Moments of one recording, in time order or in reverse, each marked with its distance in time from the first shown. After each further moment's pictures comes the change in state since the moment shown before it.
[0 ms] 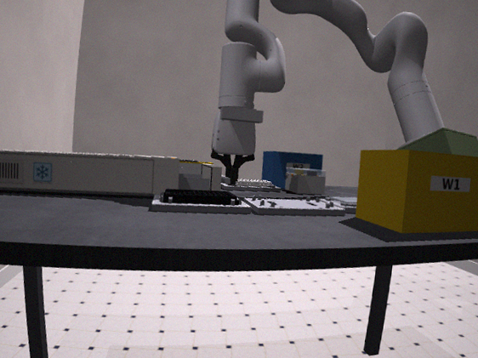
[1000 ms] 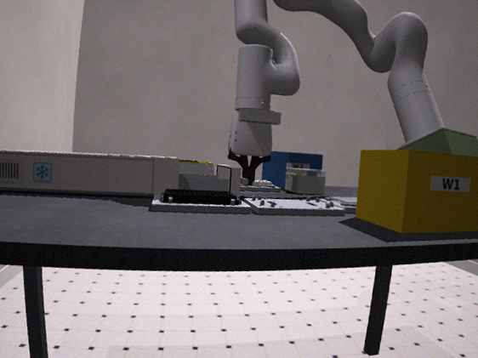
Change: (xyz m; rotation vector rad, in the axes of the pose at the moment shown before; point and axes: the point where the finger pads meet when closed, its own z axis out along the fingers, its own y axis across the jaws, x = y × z) arm 0.000 -0.041 0.000 0.001 0.000 0.000
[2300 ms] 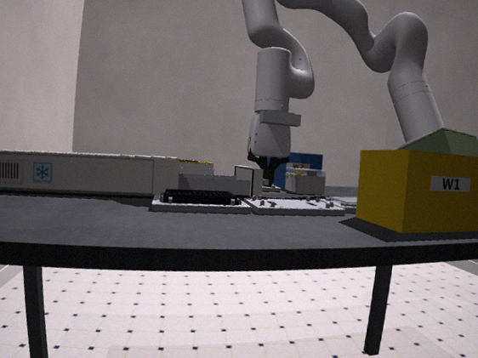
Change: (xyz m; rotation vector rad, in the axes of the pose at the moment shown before) arm 0.000 -0.049 0.000 0.001 0.000 0.000
